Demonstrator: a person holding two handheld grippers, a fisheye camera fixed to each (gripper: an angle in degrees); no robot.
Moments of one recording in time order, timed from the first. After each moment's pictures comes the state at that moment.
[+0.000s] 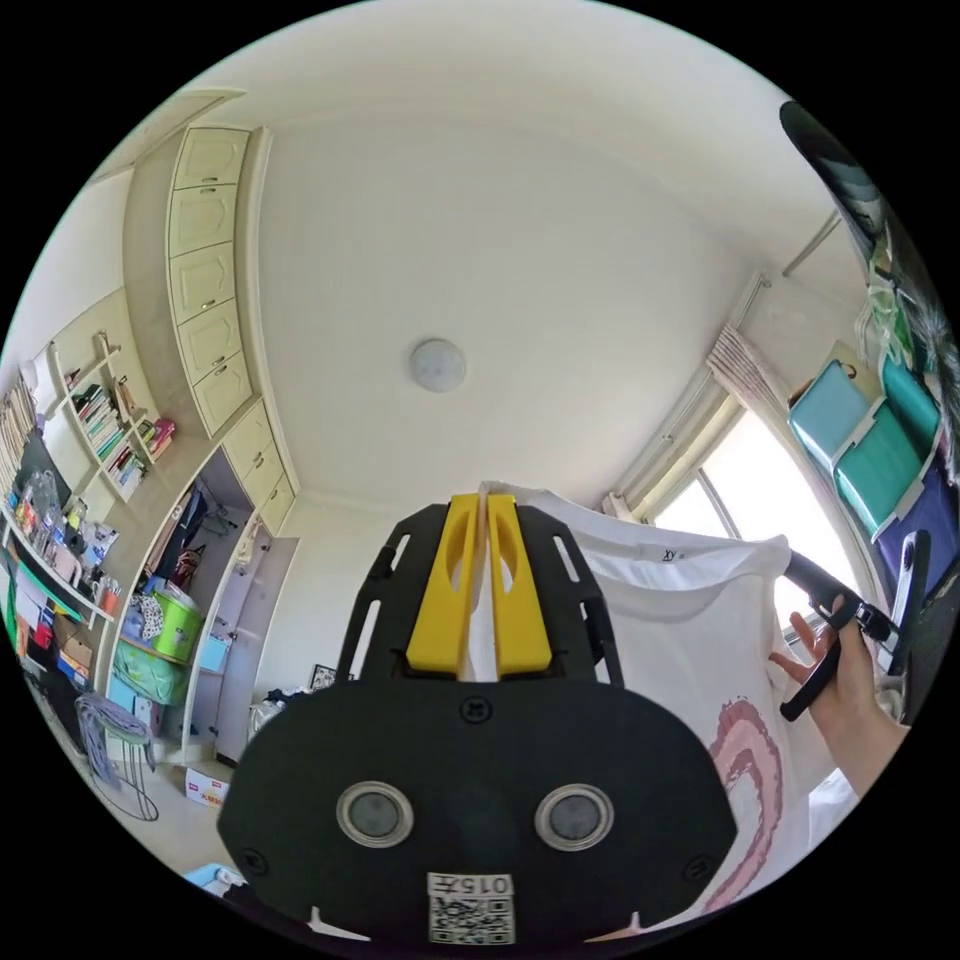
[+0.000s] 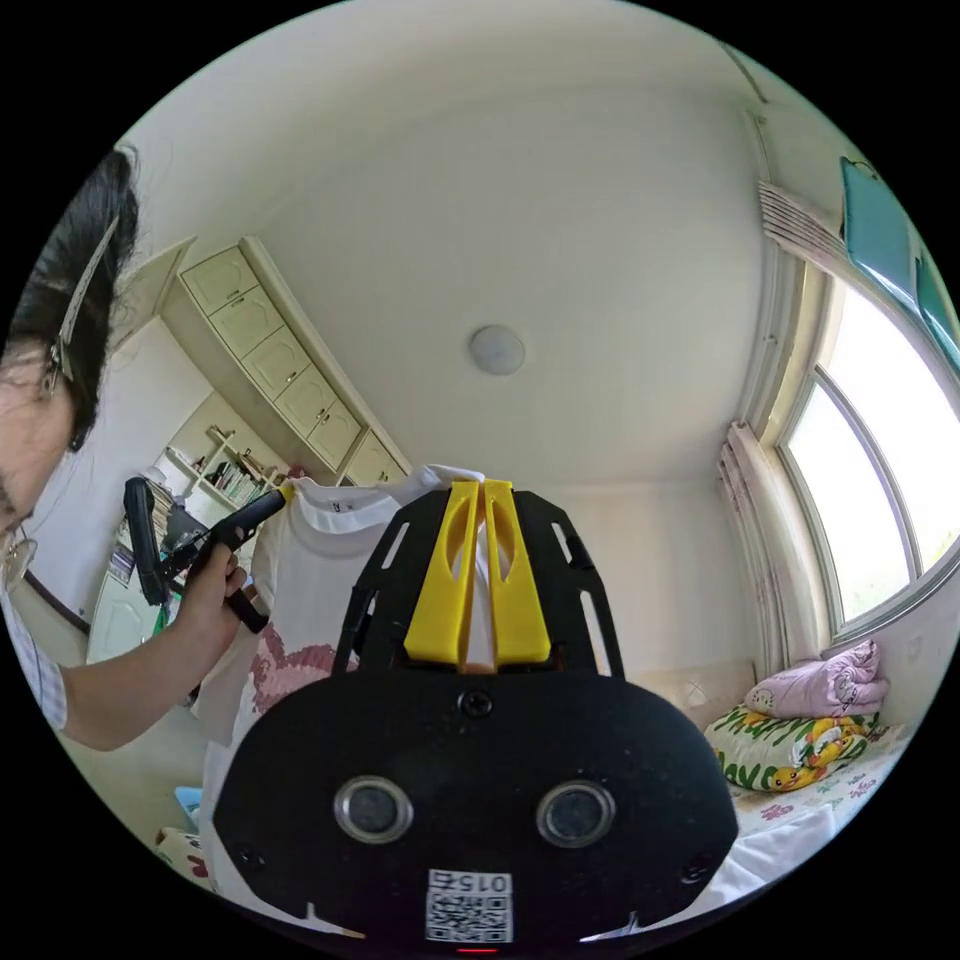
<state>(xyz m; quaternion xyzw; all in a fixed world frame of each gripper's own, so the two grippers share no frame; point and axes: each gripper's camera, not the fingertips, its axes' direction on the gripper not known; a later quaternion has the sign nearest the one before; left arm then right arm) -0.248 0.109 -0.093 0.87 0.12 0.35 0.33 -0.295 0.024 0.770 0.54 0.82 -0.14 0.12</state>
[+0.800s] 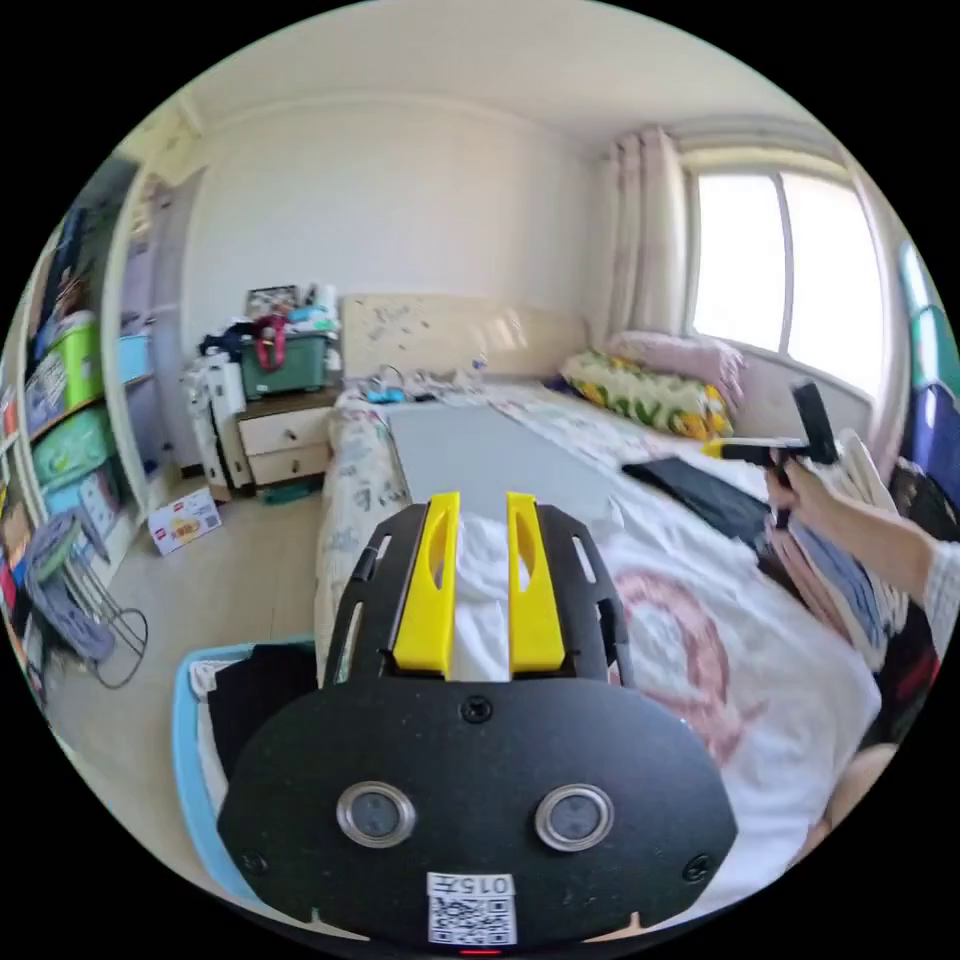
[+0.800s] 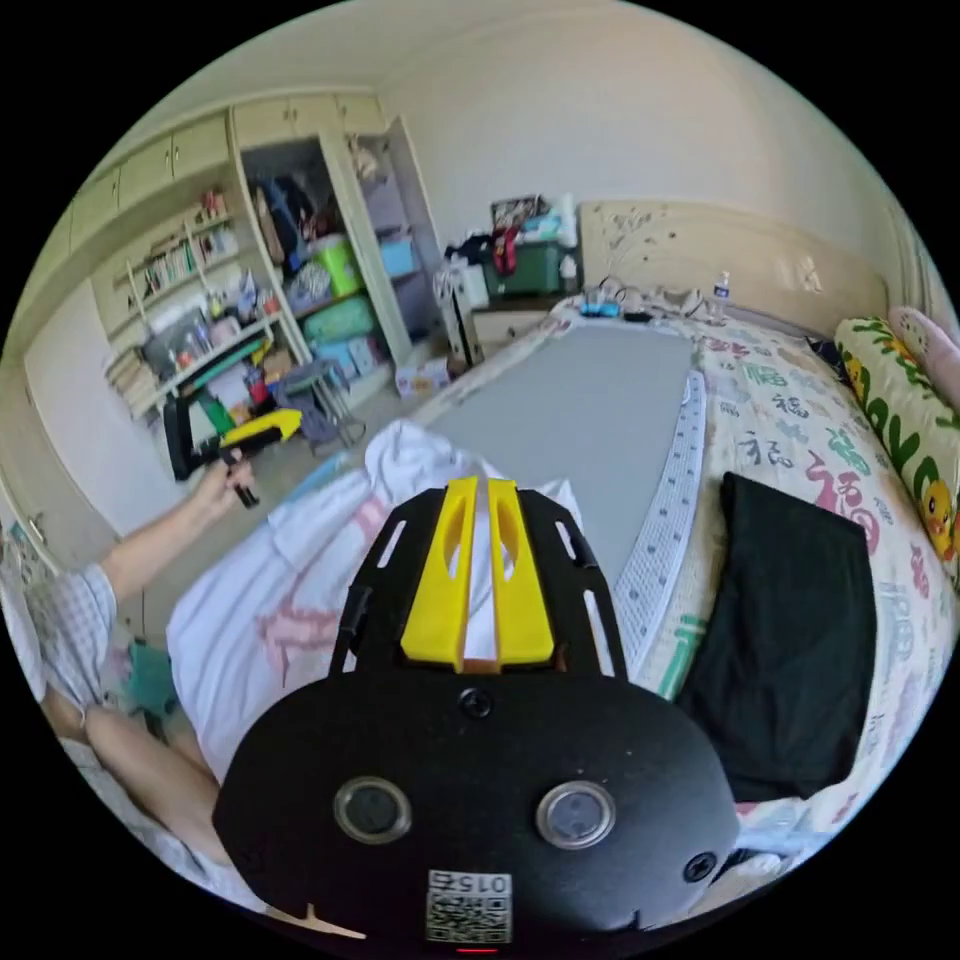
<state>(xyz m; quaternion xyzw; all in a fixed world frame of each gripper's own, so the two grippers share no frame) -0.138 -0.578 0.067 0.47 -0.05 0.45 0.76 0.507 0.188 0.315 0.44 0.60 0.35 0.57</state>
